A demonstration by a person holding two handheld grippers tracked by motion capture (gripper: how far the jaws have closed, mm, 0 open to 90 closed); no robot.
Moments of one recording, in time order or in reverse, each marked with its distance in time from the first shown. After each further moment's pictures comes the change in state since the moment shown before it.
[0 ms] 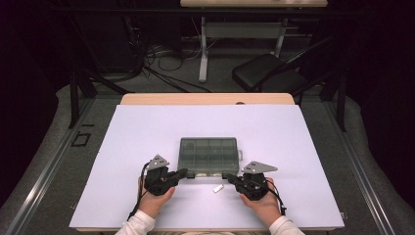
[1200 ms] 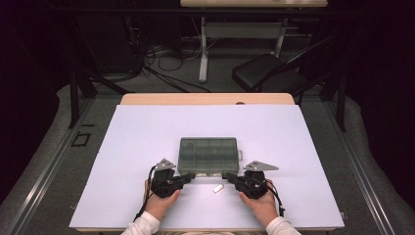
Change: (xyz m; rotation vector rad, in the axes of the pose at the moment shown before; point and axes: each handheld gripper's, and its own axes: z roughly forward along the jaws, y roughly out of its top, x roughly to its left) left arm 0.001 -0.010 0.021 0.077 -0.004 -0.042; right arm -0.008 -0.007 0.010 -0.014 -0.002 0.139
